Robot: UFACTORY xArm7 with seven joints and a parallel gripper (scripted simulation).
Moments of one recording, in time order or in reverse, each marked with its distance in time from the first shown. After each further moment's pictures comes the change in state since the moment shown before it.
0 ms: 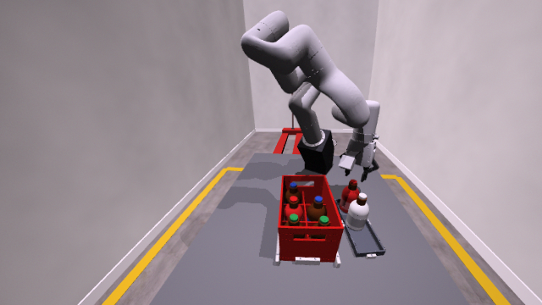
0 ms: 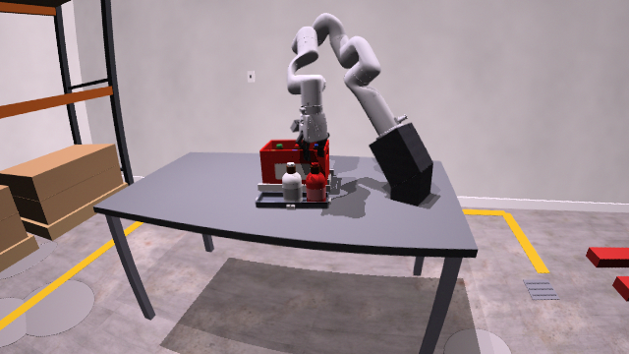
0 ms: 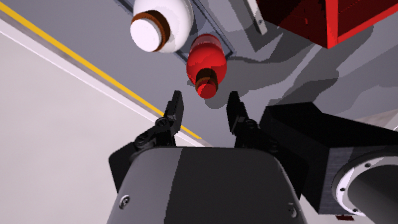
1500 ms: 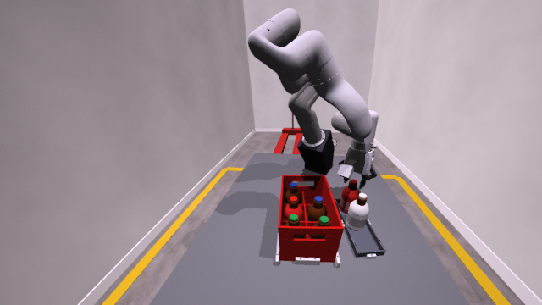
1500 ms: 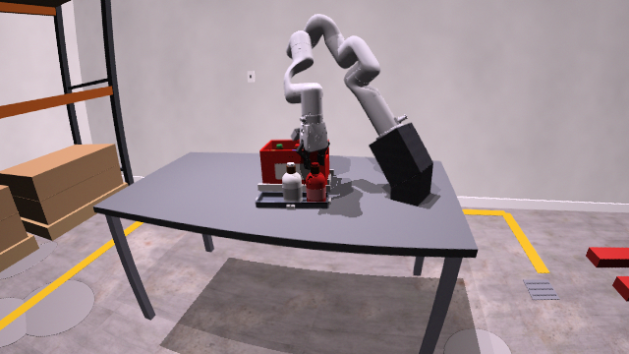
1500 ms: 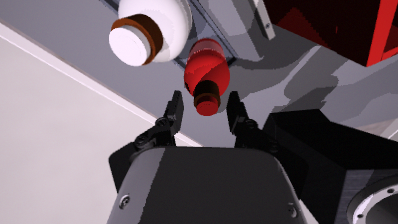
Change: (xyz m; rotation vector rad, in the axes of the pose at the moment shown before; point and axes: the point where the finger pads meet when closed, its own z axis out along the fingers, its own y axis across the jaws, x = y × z) arm 0.000 0.000 0.033 0.000 0.000 0.000
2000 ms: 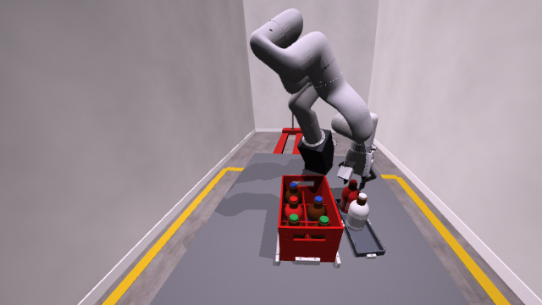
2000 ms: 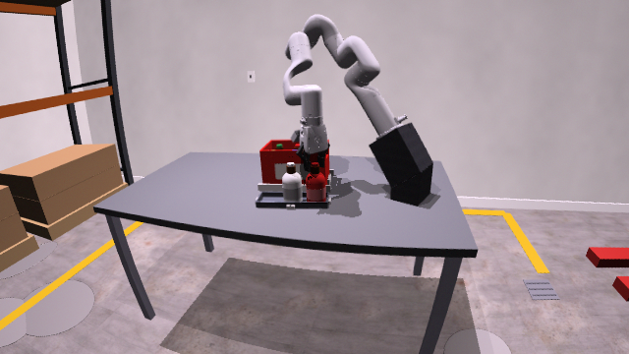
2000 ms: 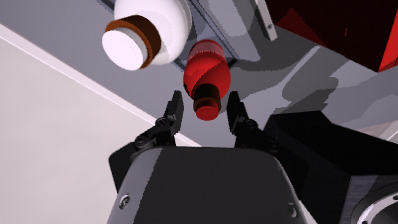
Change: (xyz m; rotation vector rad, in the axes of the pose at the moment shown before) arm 0.000 0.000 0.007 0.000 0.000 0.000
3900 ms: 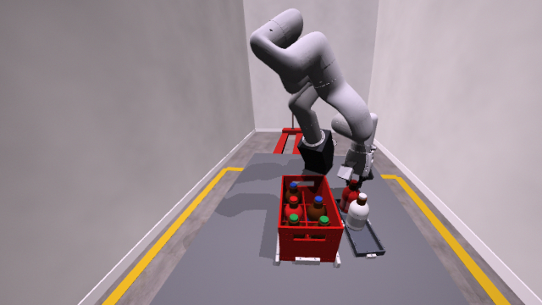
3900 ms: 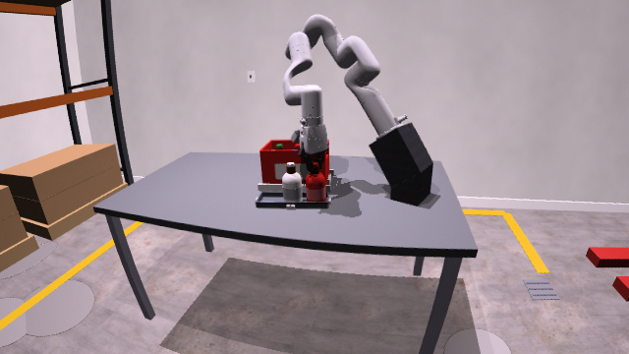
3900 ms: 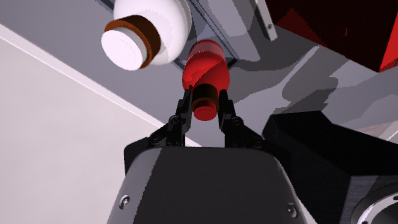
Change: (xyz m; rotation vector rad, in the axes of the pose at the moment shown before) arm 0.000 0.000 0.000 0.000 0.000 0.000
